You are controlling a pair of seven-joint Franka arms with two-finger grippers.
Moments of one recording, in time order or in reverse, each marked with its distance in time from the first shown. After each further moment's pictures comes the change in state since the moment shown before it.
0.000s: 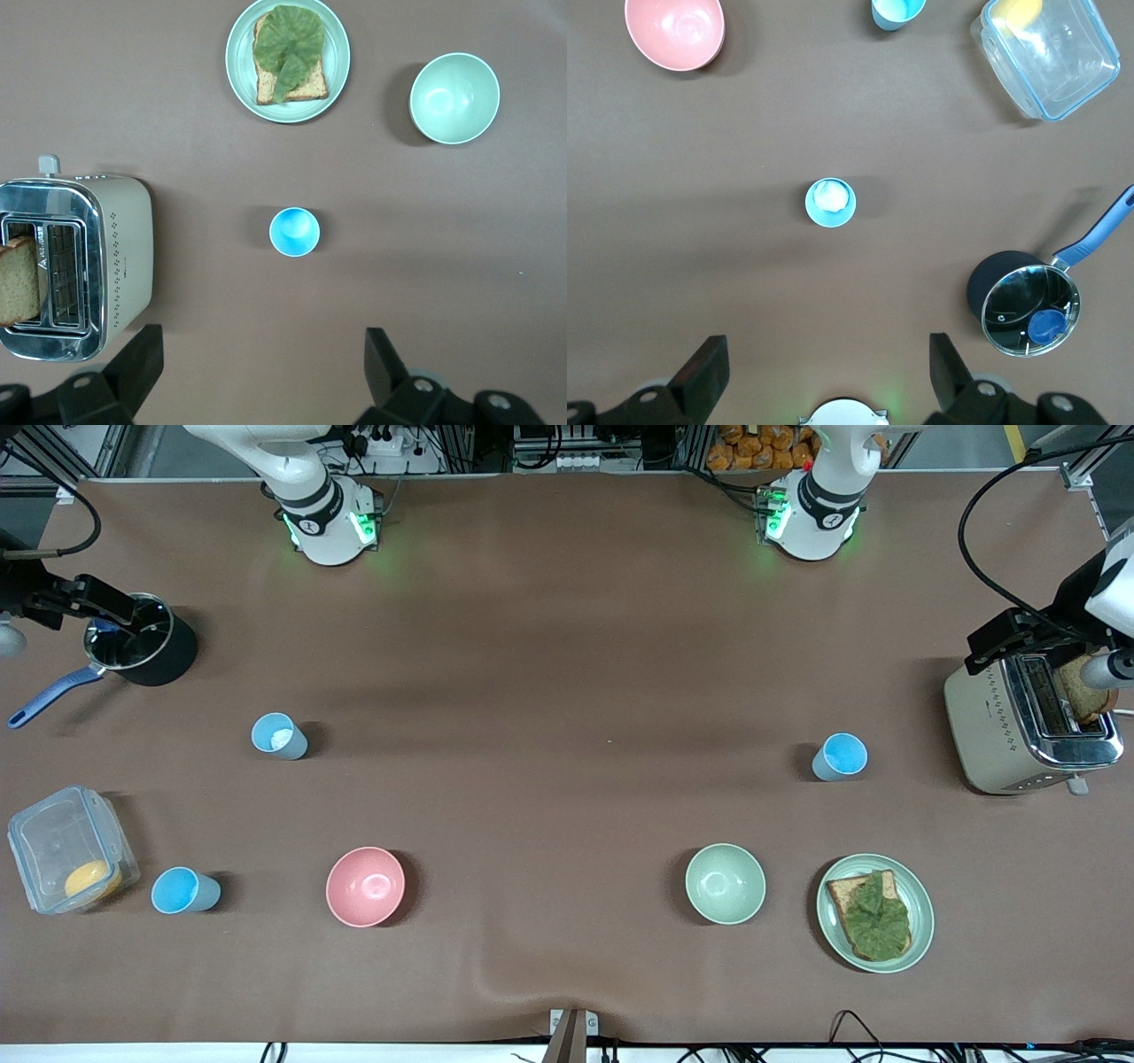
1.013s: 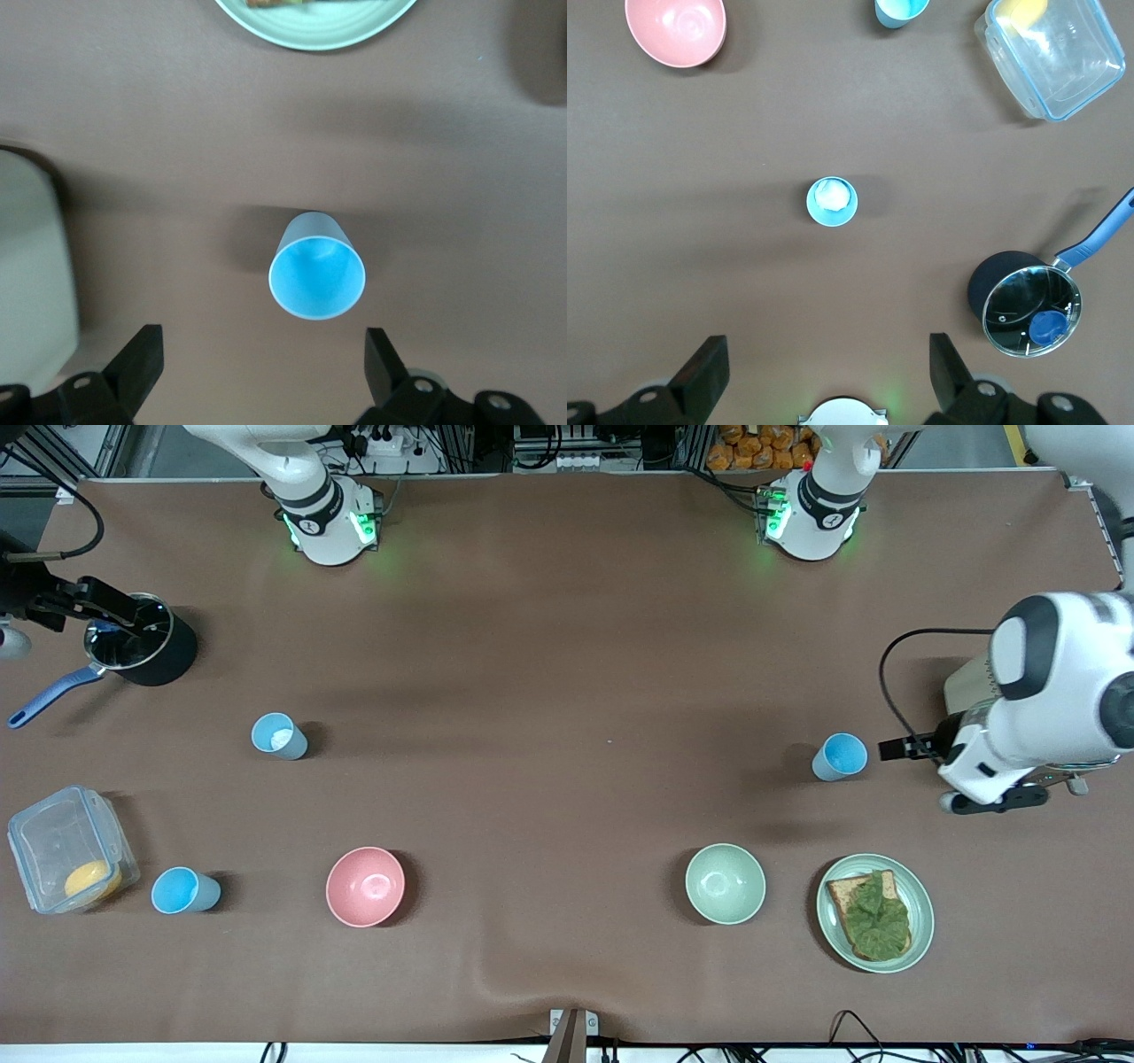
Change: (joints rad) left arm 0.040 0.290 0.001 -0.280 0.000 0.354 0.000; right arm 0.002 0.013 0.004 0.003 0.001 -0.002 -0.002
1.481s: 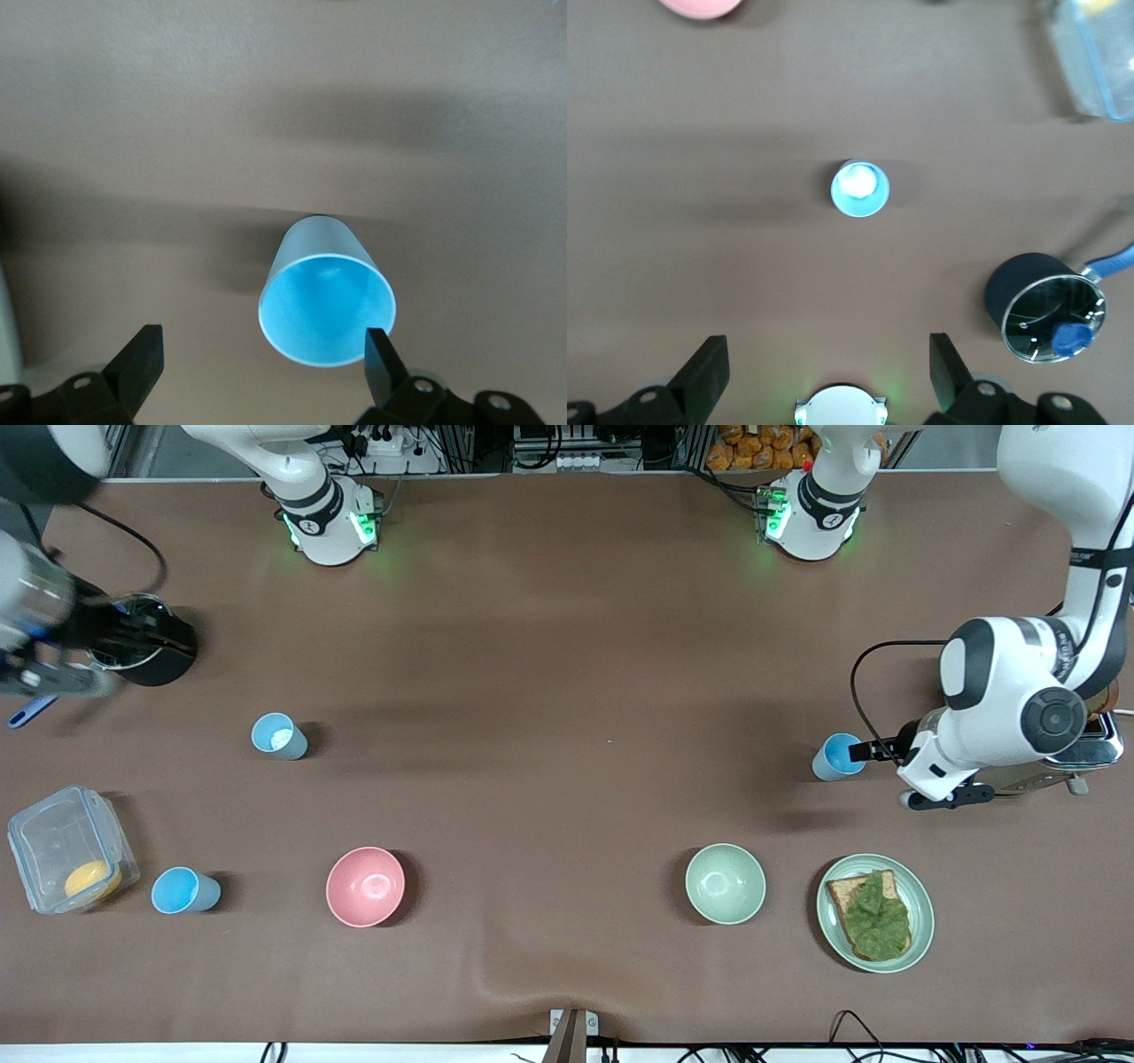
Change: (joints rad) left arm 0.001 0.041 0.001 -0.148 0.000 0.172 0.000; right arm 0.091 0.119 0.006 -0.003 0.001 -0.003 -0.003
